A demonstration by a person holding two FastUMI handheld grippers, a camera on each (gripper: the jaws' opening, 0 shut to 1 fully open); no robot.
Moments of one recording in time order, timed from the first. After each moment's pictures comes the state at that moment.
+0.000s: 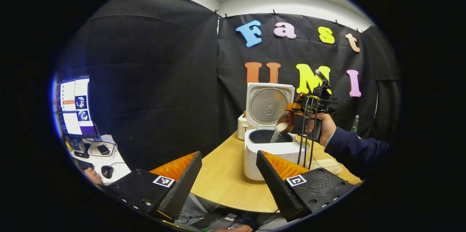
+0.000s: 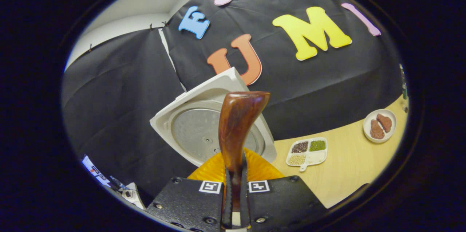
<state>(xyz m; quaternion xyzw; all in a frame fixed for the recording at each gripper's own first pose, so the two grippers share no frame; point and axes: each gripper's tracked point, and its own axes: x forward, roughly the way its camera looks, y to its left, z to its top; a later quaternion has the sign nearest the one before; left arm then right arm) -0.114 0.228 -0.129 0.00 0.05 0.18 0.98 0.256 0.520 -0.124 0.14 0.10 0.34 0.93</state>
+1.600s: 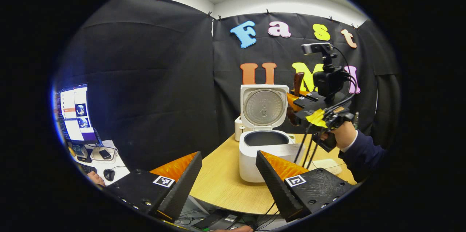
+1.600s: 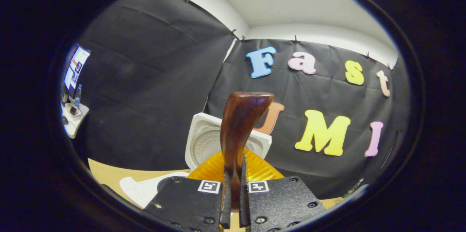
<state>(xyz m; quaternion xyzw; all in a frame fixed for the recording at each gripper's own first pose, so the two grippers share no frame) -0.093 0.192 -0.118 0.02 0.04 0.17 0.98 0.141 0.474 -0.055 -0.16 -0.16 0.29 0.93</state>
